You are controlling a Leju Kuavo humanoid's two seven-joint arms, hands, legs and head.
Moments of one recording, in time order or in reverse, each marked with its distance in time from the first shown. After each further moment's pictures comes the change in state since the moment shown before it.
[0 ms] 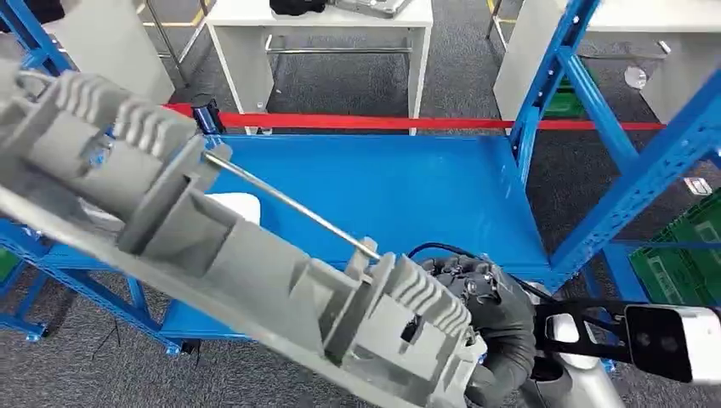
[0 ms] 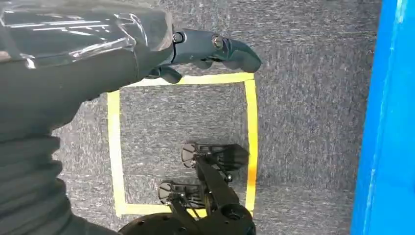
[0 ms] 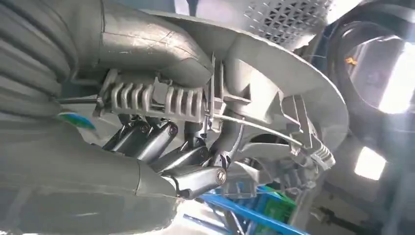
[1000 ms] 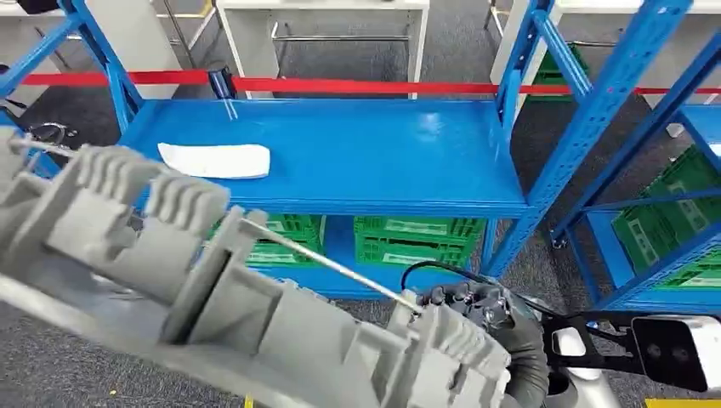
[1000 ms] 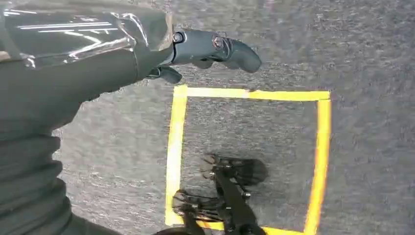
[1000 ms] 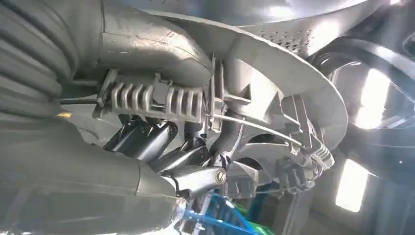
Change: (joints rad) left arm 0.168 -0.008 -0.237 -0.185 0.361 0.030 0.294; right arm 0.074 -0.007 -0.026 -0.009 -0.079 0.114 0.011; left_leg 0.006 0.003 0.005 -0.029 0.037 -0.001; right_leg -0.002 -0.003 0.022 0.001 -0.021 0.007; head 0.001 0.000
